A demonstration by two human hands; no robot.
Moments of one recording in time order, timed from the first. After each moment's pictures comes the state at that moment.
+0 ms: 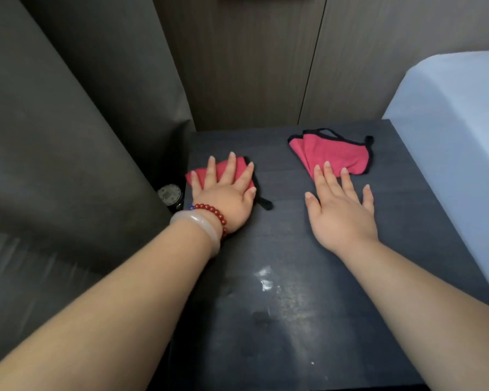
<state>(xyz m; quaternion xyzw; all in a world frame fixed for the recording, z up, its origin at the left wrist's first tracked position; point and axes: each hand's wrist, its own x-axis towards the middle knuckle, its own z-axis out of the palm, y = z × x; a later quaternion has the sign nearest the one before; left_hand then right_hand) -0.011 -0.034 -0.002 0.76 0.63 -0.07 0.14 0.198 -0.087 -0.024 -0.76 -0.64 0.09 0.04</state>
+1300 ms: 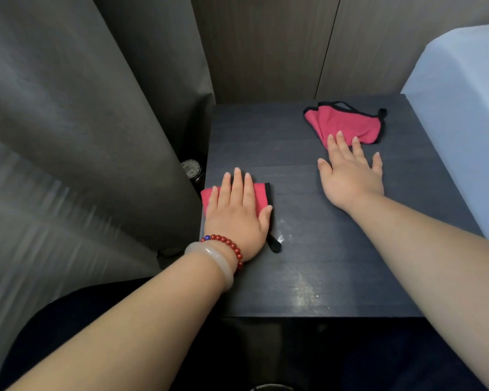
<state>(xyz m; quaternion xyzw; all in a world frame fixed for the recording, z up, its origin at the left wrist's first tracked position) -0.020 -0.156 -0.006 0.75 0.65 -0.04 0.06 0.199 -0.084 -0.024 -0.76 -0.65 0.09 0.03</state>
